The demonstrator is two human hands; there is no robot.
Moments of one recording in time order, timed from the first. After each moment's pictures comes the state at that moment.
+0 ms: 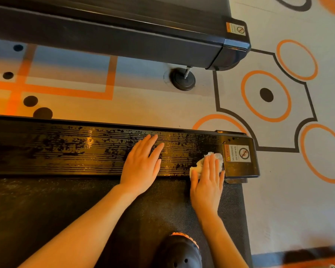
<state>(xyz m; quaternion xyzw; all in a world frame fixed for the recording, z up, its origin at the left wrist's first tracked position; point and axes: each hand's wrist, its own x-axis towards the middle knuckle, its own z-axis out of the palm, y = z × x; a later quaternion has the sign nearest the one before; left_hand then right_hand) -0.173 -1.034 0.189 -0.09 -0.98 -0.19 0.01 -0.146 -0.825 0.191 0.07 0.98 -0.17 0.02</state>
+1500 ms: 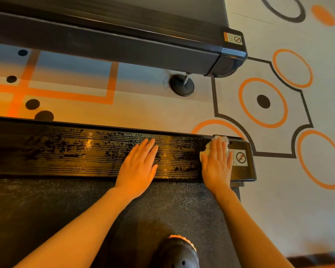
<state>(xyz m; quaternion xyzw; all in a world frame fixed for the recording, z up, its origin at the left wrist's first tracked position) -0.170 -1.041 0.186 -0.10 -0.99 -0.13 0.00 -0.218 -0.791 0.205 0.03 0.99 -0.09 0.10</state>
